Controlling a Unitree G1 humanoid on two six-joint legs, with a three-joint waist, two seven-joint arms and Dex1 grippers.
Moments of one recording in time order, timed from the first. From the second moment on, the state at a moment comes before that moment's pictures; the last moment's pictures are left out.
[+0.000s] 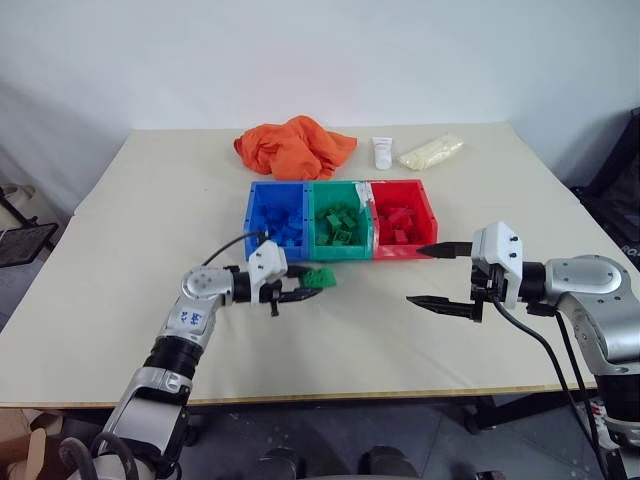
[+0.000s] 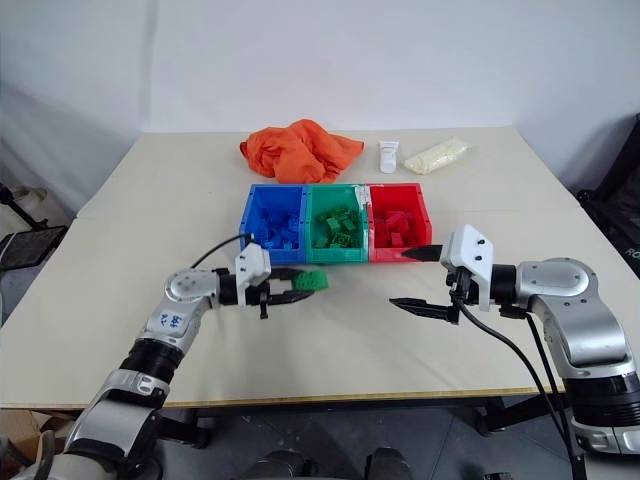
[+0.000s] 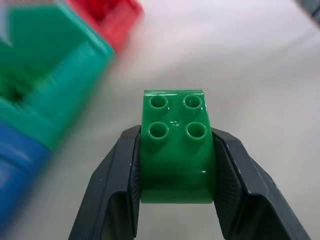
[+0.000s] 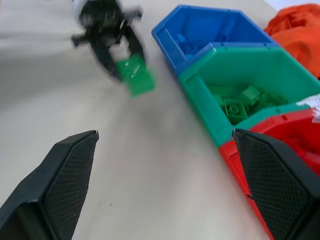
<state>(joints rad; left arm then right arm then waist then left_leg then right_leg) -0.63 0.36 -0.11 0.51 -0.17 -0.11 -1.03 -0.34 -0.81 -0.07 -0.15 0.39 0.33 1.18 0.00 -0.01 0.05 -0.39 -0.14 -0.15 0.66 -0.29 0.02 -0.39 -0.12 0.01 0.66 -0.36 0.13</state>
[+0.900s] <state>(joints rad) -1.06 0.30 0.04 1.02 -0.12 -0.27 -0.87 -0.26 -0.82 -0.13 -0.24 0.43 0.35 1.10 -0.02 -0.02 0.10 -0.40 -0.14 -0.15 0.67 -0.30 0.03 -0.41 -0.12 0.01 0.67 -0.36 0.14</state>
